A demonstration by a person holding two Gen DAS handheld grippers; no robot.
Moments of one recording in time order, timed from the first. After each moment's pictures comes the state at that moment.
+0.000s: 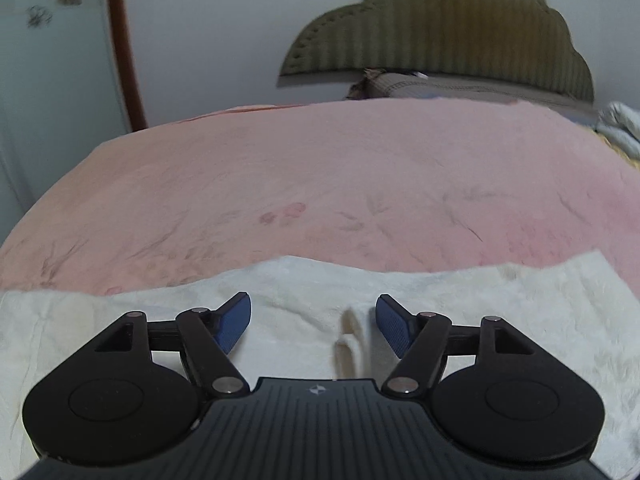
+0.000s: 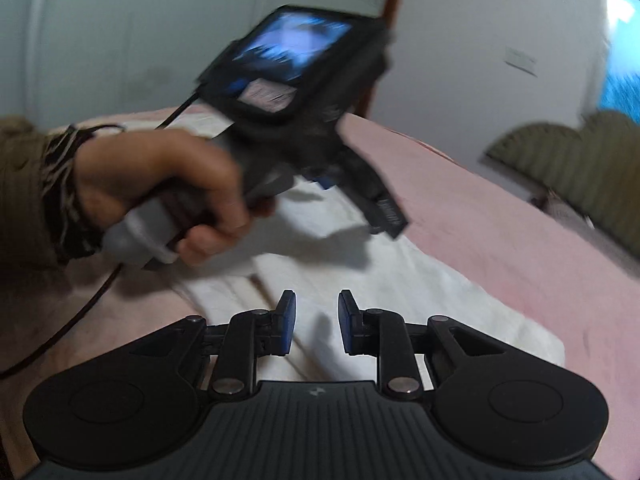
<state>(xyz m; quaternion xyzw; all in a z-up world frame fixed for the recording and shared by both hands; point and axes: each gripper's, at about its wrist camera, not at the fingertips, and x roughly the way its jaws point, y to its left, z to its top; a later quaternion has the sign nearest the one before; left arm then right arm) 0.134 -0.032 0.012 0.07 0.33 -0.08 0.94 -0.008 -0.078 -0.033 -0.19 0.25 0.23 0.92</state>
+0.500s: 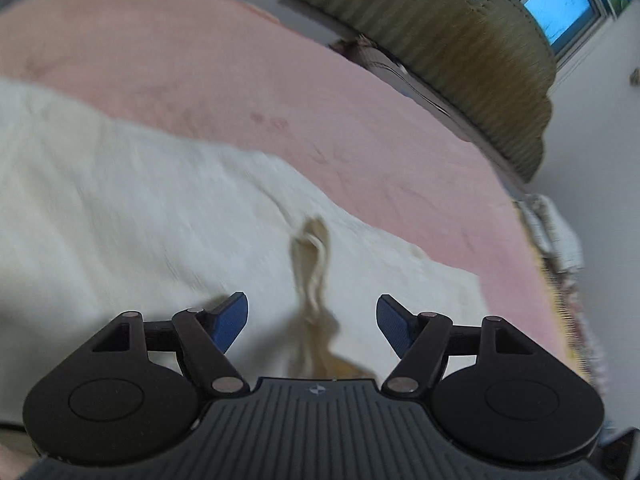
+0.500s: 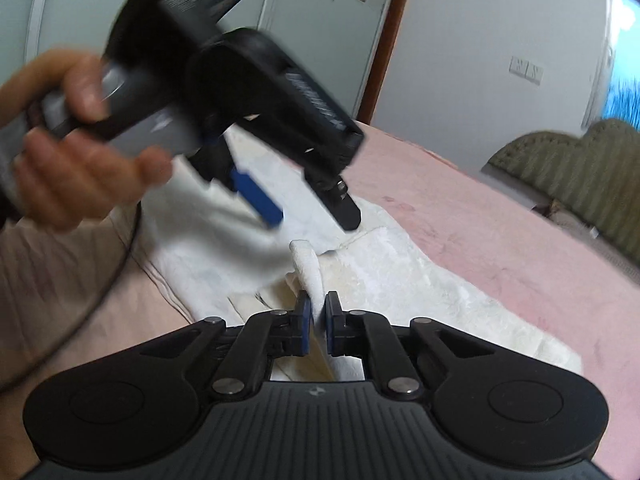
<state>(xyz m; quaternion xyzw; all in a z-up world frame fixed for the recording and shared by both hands) 0.104 0.059 0.017 -0.22 0.46 -0.20 0.84 0.010 -0.080 -0.042 -0.16 0.24 0.23 0.93</state>
